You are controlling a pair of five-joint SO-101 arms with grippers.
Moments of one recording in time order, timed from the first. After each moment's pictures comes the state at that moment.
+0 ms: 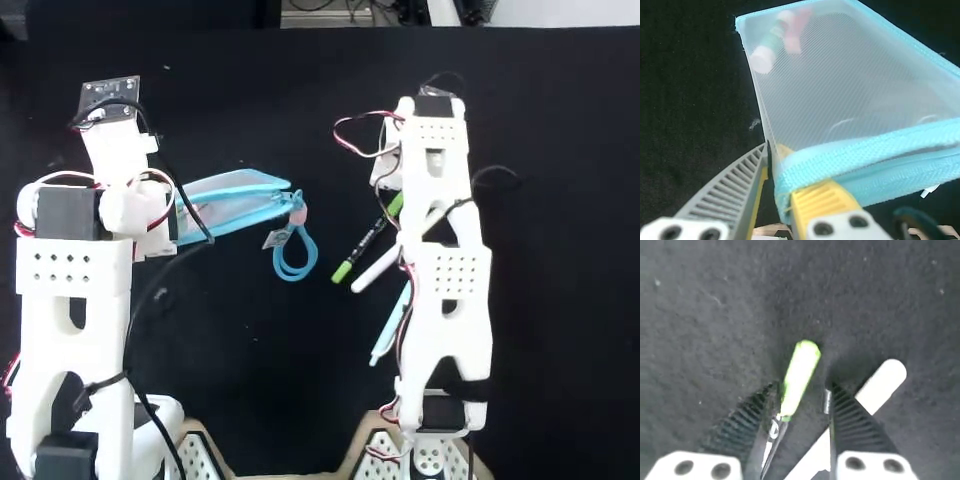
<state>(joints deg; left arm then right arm) -3.3 -27.7 7.1 97.5 7.5 1.2 57.4 -52.2 96.9 -21.8</state>
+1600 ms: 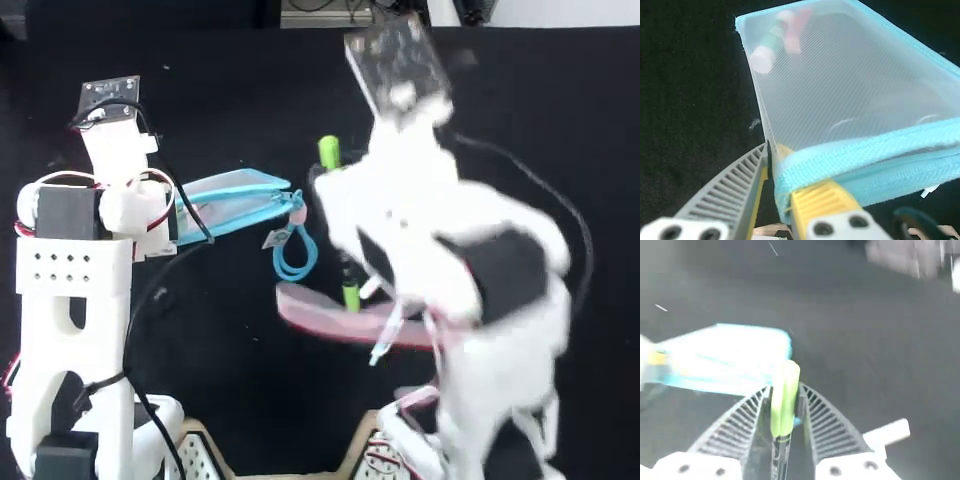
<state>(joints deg) -3.3 -27.7 7.1 97.5 7.5 -24.9 -27.2 -20.5 96.5 -2.0</state>
